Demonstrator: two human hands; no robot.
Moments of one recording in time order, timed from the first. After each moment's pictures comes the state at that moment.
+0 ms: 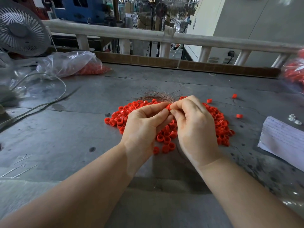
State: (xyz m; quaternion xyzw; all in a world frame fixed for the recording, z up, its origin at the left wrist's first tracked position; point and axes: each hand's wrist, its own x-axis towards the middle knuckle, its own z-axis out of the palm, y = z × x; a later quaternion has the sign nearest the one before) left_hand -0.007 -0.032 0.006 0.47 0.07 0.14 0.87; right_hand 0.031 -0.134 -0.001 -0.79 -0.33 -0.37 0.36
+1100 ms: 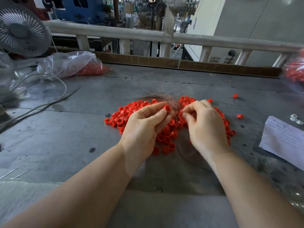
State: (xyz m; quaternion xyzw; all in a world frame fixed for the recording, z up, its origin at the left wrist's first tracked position) left_hand -0.001 -0.029 0.003 0.42 0.08 0.11 0.90; right_hand 0.047 -0.152 -0.002 -0.89 -0.21 -0.24 0.33
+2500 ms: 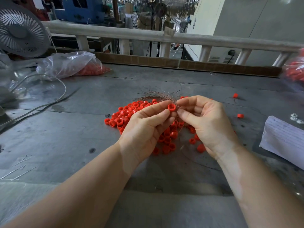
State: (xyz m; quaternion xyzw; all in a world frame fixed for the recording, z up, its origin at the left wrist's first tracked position) left_hand -0.003 -0.025 0.004 0.42 0.05 0.05 0.90; right_hand 0.044 -0.155 0.009 -0.69 -0.25 -0.02 0.68
